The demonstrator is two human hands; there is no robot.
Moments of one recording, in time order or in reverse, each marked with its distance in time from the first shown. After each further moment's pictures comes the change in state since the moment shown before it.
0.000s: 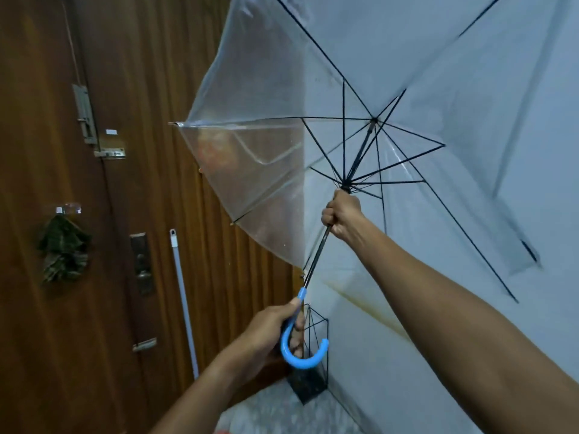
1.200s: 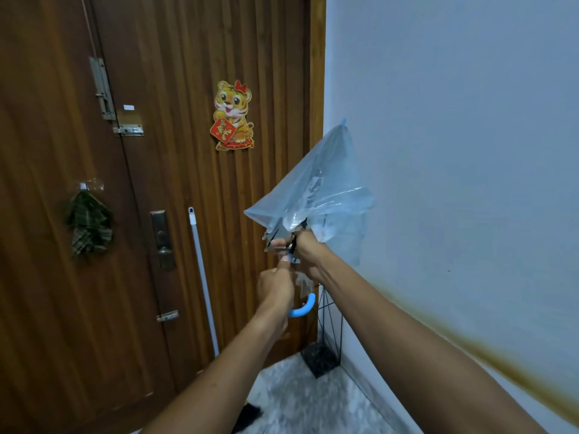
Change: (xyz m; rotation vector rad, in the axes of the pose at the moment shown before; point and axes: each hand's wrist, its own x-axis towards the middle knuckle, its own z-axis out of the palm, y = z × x) left_hand 0.040 0.004 -0.007 -0.021 0.724 0.067; right_hand -0.054 0.117 0.033 -0.370 -0.271 0.274
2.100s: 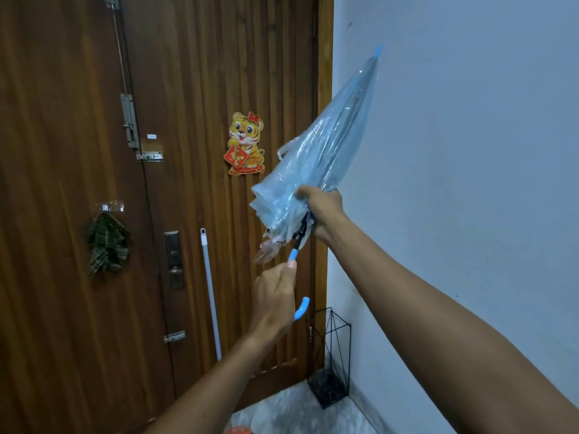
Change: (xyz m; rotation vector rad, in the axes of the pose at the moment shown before) left_hand -0.011 0.016 -0.033 0.185 -0.076 0.702; right_hand -0.036 -0.103 0.010 0.238 0.139 -0.402
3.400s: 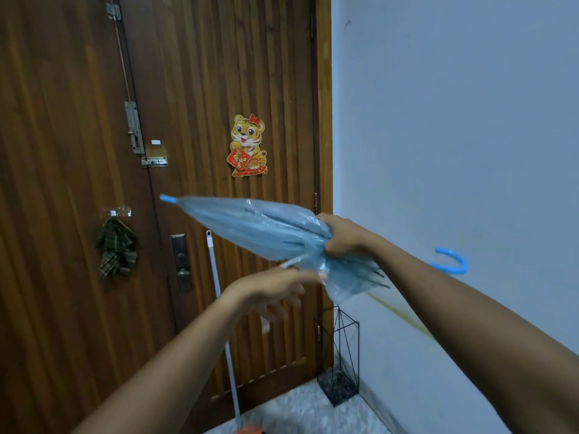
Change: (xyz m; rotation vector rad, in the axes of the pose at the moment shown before) left_hand 0.029 0.050 -0.037 0.278 -0.782 -0.540; right_hand 0.004 0.014 -0.077 -1.298 -0.507 -0.221
